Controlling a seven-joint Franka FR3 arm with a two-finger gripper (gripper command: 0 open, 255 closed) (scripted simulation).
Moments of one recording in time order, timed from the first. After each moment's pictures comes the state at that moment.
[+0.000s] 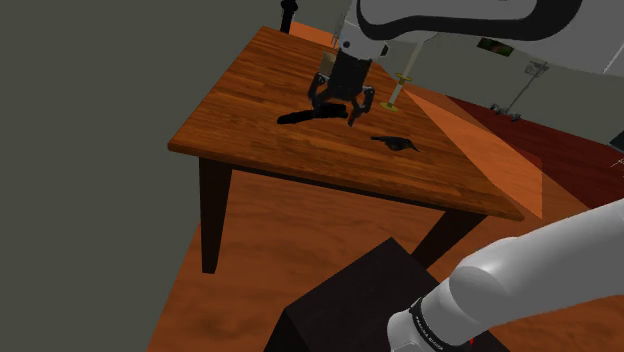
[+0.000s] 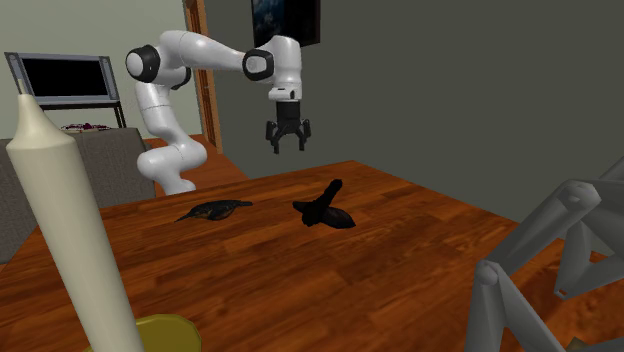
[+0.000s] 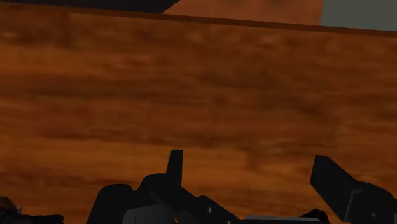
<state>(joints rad) -0.18 -0.30 0.28 -2.07 0.04 1.80 0.70</state>
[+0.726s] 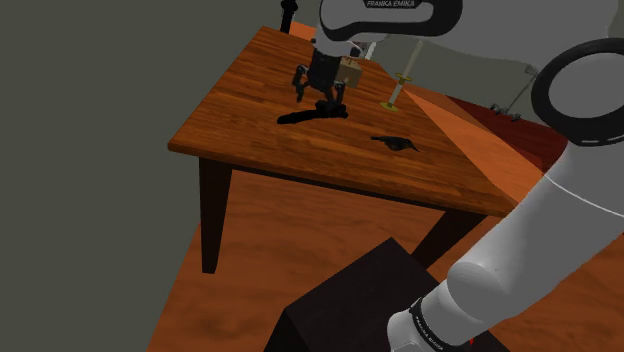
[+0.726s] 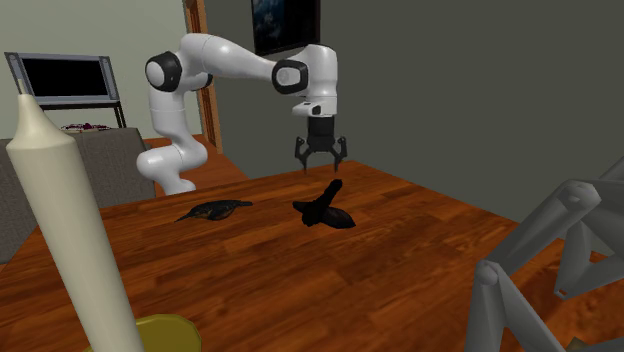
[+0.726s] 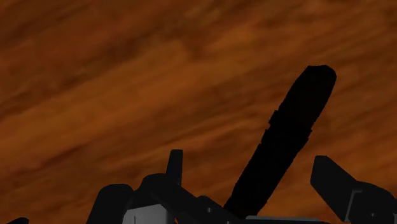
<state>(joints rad) -0.25 0.11 0.30 -1.72 -0.09 1.84 1.19</state>
